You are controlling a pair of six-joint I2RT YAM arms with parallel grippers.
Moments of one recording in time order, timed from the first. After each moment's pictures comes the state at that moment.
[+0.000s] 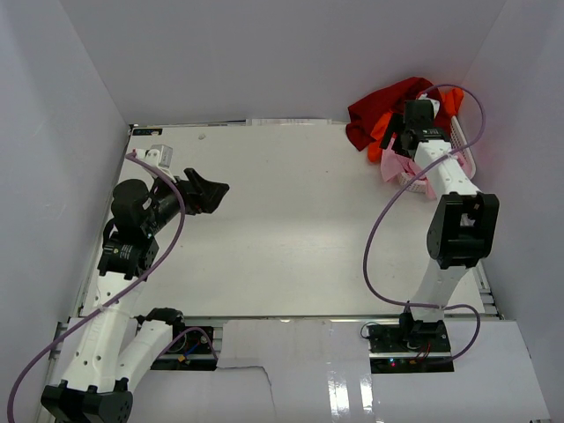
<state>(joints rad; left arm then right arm) -0.17 0.78 0.92 -0.27 0.39 -0.44 0.05 1.82 1.57 -0.50 0.24 0.31</state>
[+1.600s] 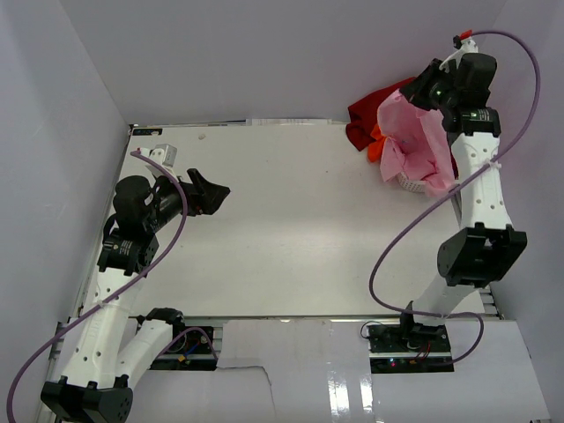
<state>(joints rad) -0.17 0.81 0.95 -0.35 0.40 -0.40 -0.06 1.75 1.92 -0.46 -0.31 0.39</state>
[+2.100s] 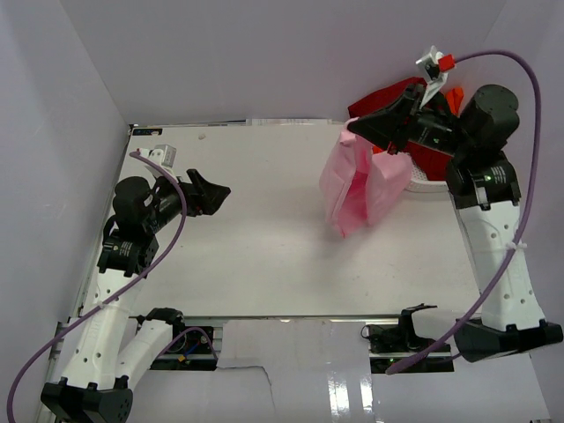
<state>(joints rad) -0.17 0.80 0.94 -0.33 0.41 -0.42 0.22 1.24 1.67 -0.31 -0.94 0.31</state>
